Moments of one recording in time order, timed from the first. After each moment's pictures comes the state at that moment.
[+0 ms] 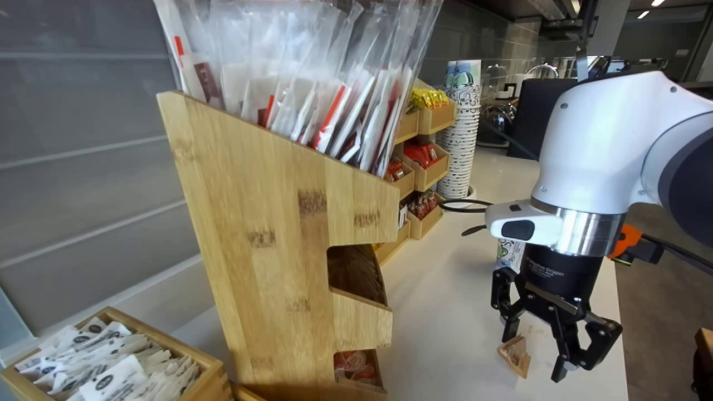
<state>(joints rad) 0.16 -0.17 0.18 -2.66 0.25 2.50 -1.00</state>
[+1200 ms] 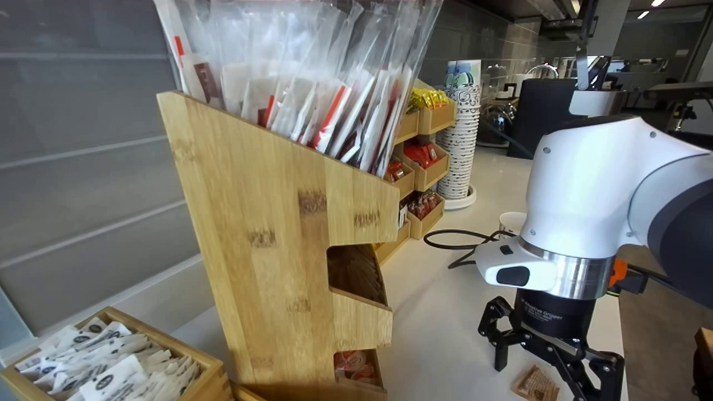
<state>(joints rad) 0.23 -0.05 0.17 -2.64 0.25 2.55 -1.07</state>
